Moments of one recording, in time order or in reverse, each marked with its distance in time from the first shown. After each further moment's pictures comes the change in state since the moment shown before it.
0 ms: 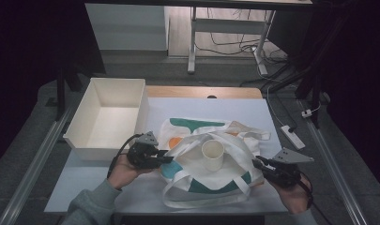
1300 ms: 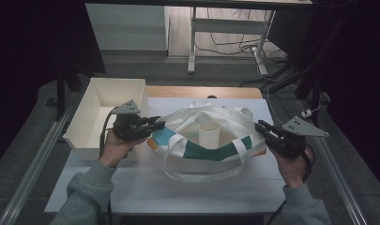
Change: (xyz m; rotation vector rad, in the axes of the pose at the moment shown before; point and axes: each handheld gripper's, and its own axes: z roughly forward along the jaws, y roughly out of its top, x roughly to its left) left arm 0.032 0.047 -0.058 -0.279 0.084 -0.044; right arm -0.022 0.083 -0.008 -0.283 -0.071 -0.011
